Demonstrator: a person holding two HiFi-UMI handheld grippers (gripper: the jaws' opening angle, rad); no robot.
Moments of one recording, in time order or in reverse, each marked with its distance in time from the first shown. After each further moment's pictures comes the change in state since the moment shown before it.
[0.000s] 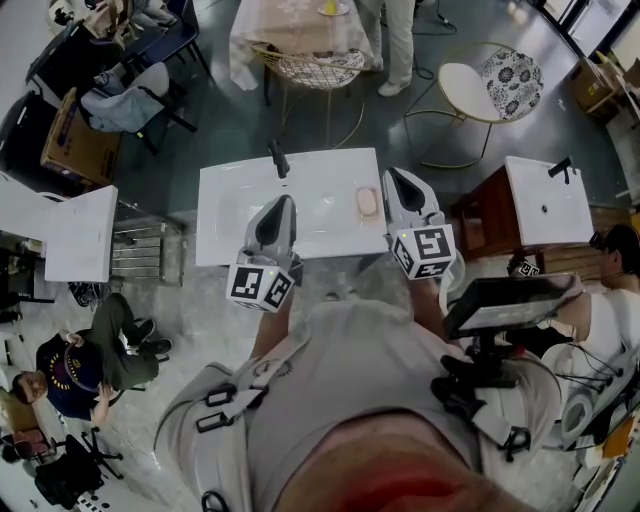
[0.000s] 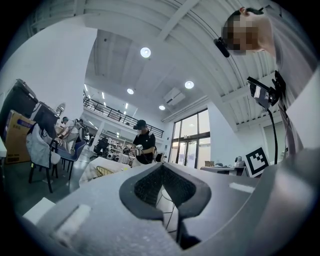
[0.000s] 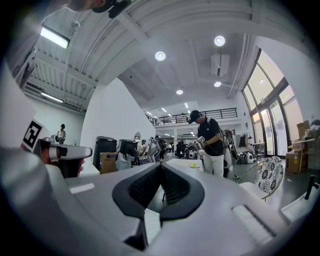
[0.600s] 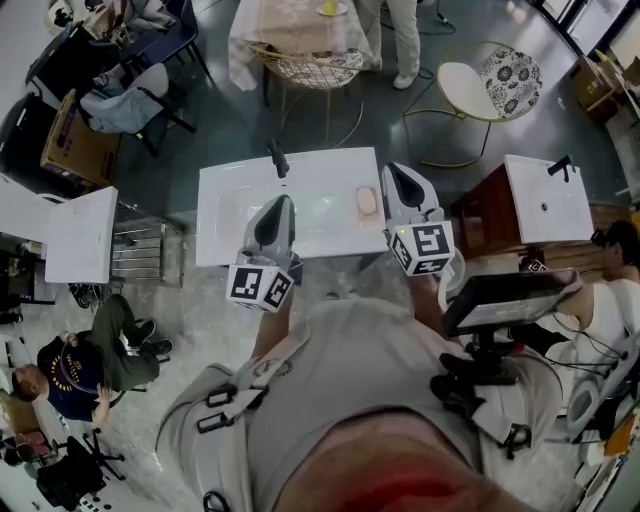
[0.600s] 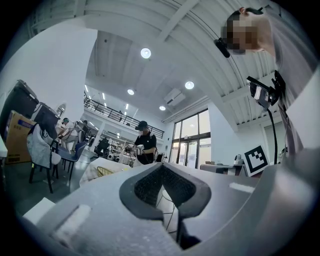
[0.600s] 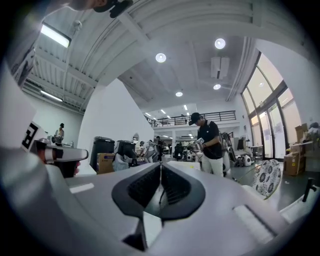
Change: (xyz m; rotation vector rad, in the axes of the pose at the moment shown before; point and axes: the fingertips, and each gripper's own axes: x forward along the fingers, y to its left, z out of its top) left arm -0.003 0.001 0.000 0.001 -0.006 0.009; right arm 0.003 -0.002 0.008 -0.012 -0.025 -0.021
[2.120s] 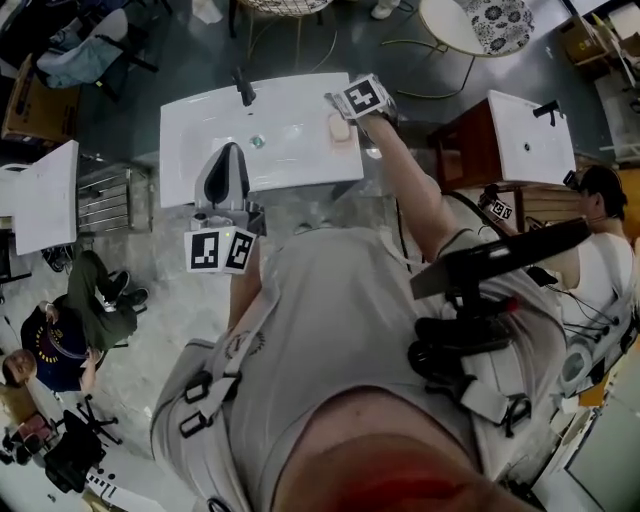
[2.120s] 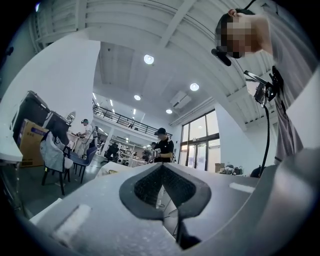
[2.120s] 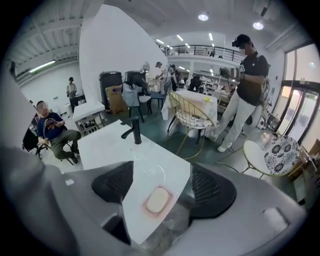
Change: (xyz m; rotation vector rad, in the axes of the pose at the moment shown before) left arm -0.043 0.003 0.017 0.021 -0.026 0.119; right arm 0.115 -0.037 -0.232 -0.134 0.854 0.138
